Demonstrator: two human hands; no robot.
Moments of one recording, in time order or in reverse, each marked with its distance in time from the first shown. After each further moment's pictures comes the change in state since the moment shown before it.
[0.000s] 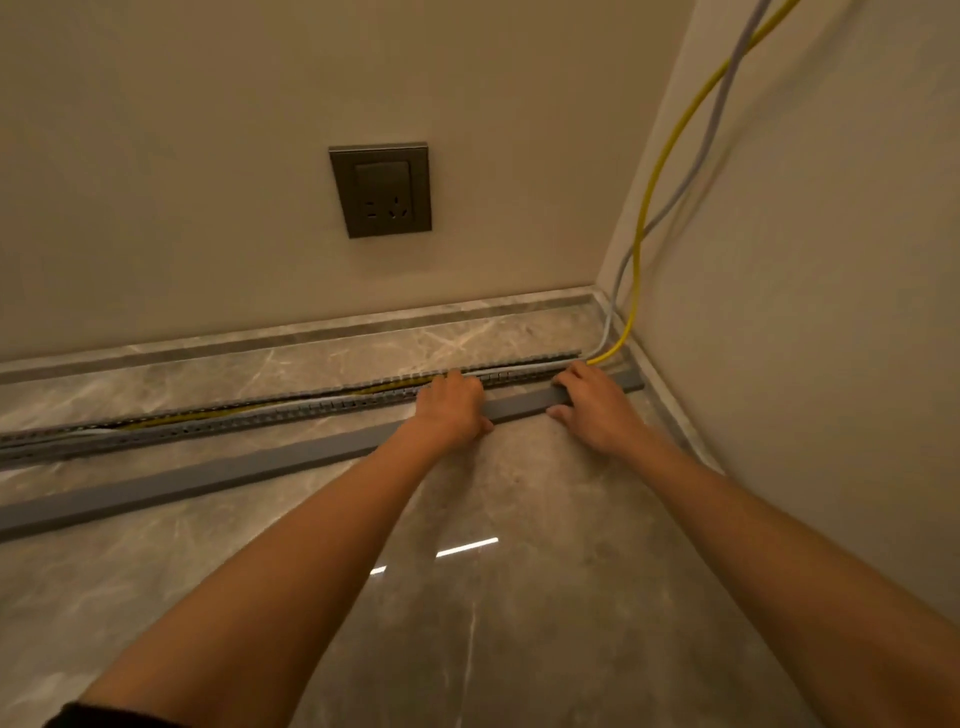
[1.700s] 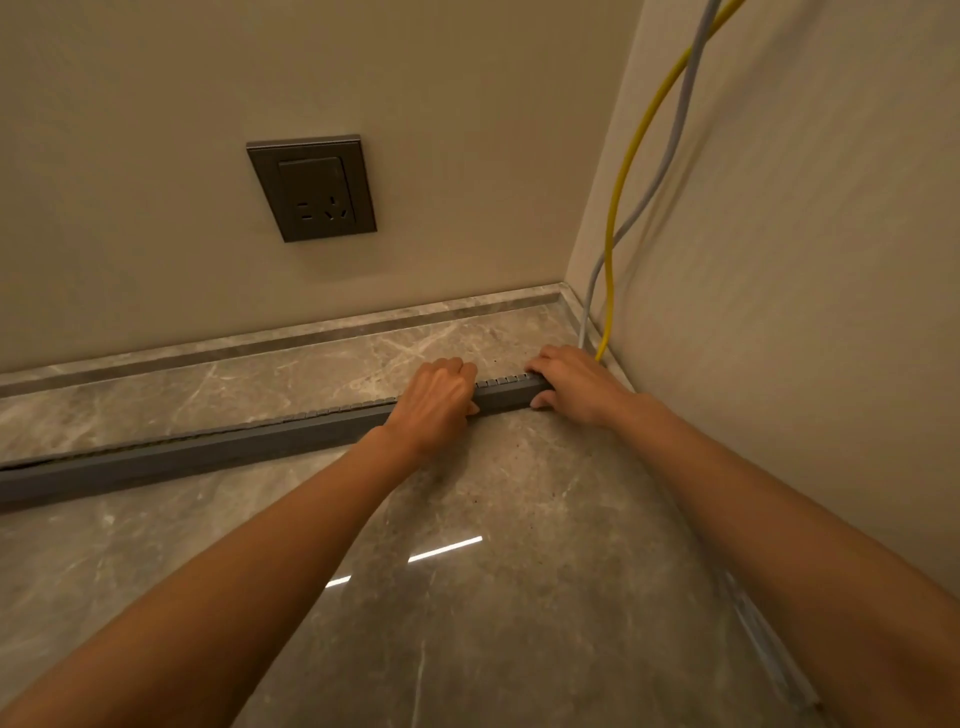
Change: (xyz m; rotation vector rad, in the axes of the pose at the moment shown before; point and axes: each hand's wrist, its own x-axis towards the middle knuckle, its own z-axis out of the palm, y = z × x) left_hand 0.024 0.021 0.001 0.196 0.276 0.348; right_hand 0.029 0.029 -0.030 -0.103 -0.099 -0.172
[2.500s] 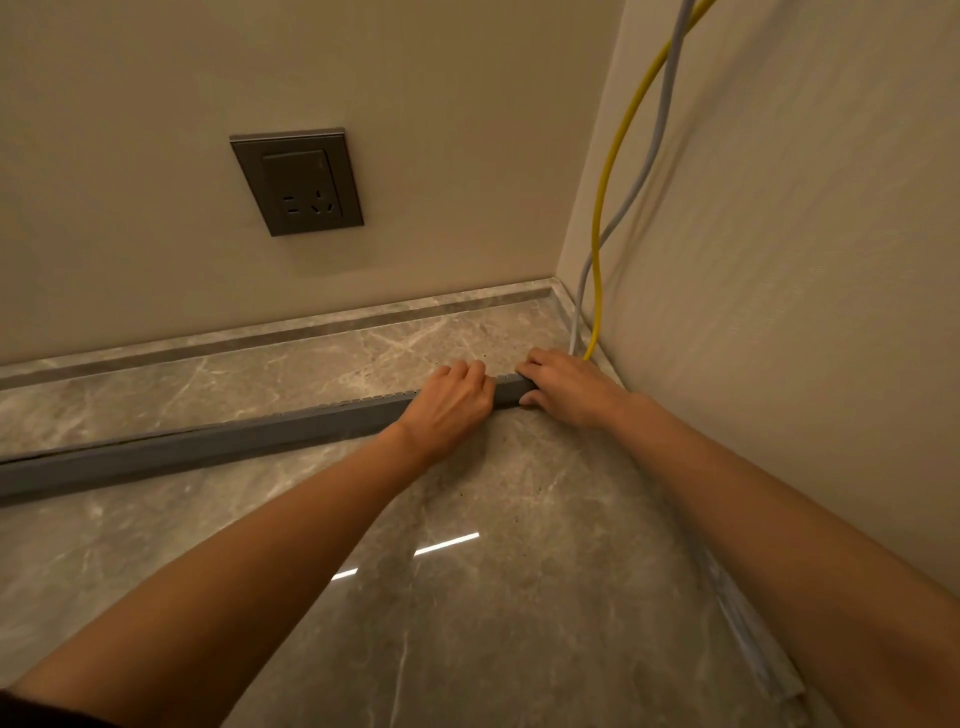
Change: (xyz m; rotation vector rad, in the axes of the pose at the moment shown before) left_hand -0.001 0.022 0.006 0.362 0.040 0.196; right_hand -0.009 0.004 0.007 -0.050 0.018 -0.076
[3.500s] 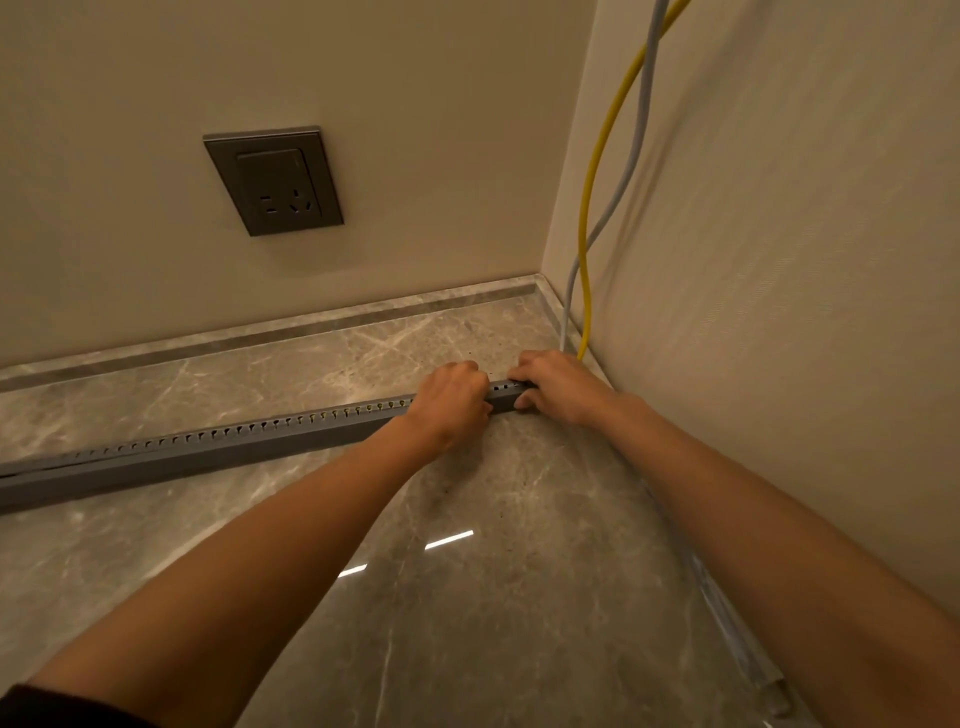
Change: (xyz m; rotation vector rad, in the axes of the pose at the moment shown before) left_hand 0.019 0.014 -0.009 -0.429 -0.134 -0.233; right_hand -0.010 0.003 -0.005 0.136 0.002 0.017
